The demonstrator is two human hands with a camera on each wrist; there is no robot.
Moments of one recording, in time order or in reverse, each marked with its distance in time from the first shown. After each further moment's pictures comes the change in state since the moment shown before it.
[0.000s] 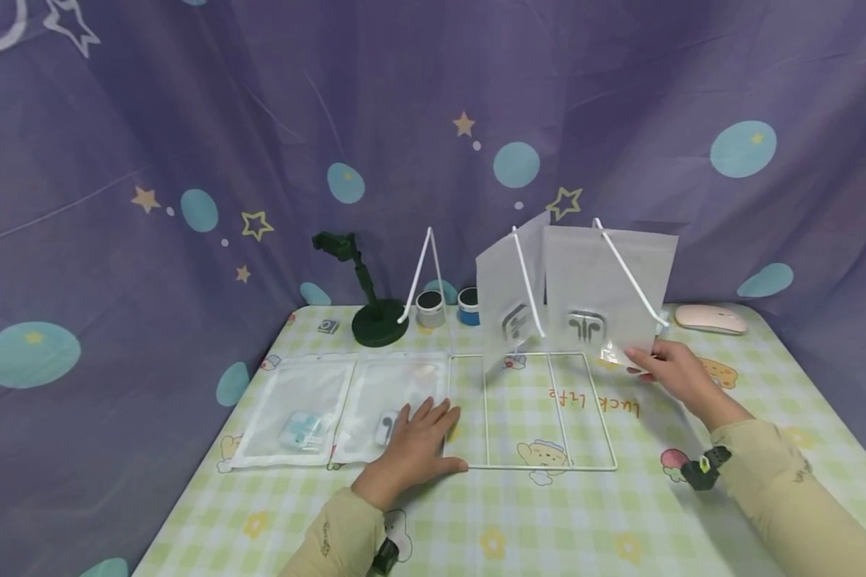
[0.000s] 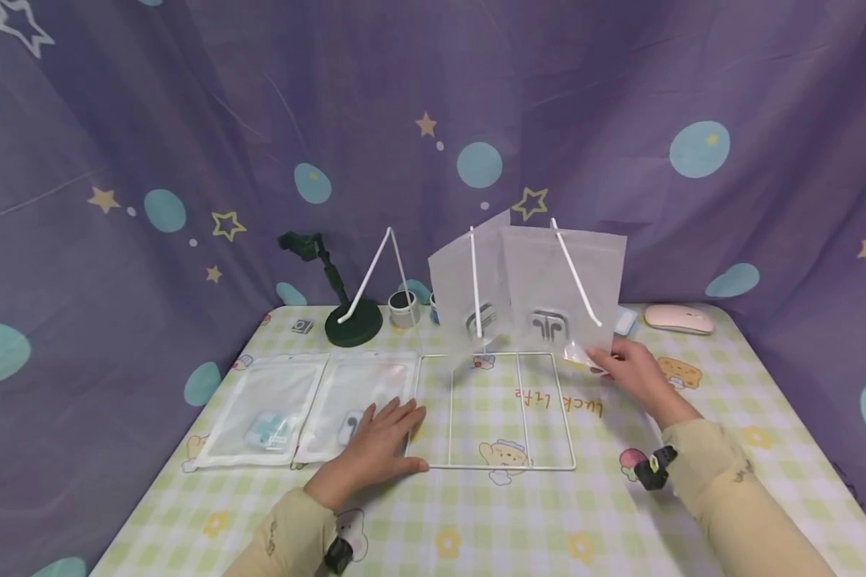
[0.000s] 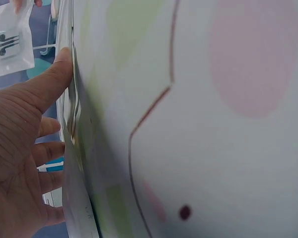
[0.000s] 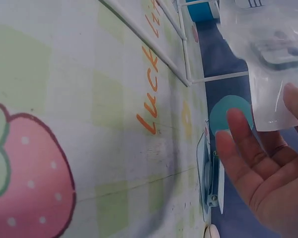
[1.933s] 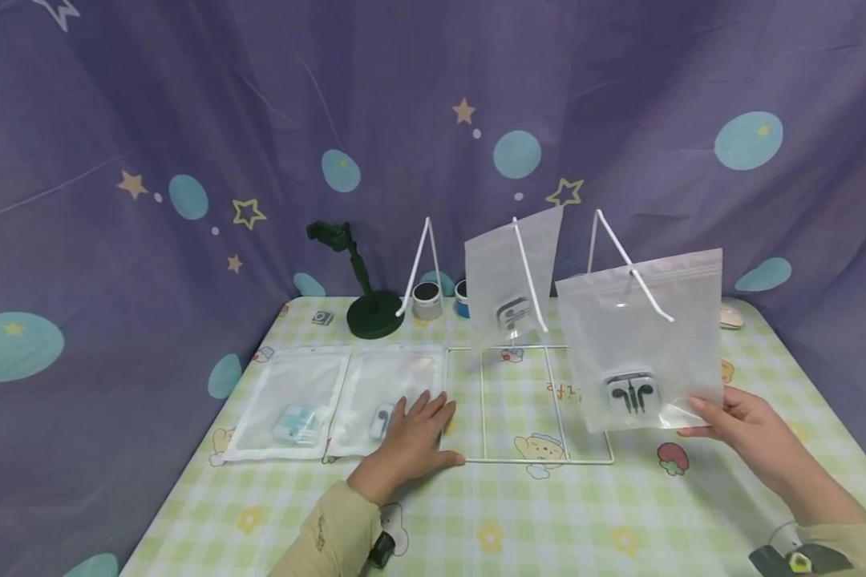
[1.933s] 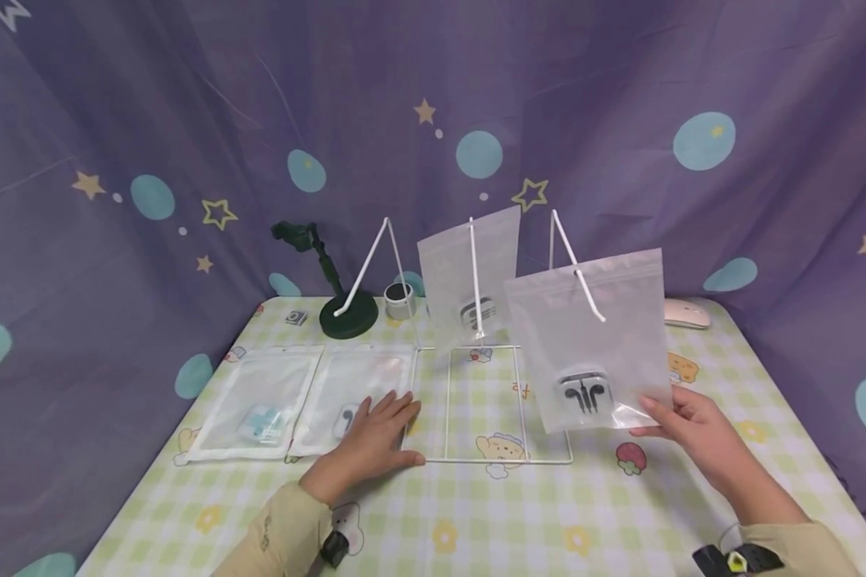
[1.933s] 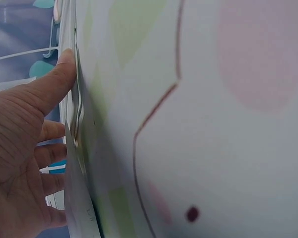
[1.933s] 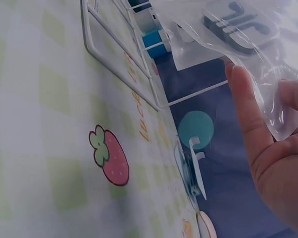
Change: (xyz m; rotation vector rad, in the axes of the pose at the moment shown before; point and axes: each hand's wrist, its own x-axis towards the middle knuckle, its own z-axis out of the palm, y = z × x) left_hand -0.001 0.002 -0.005 -0.007 -0.030 -0.006; right_hand -0.106 0.010 -0.023 0.356 -0.086 -0.175
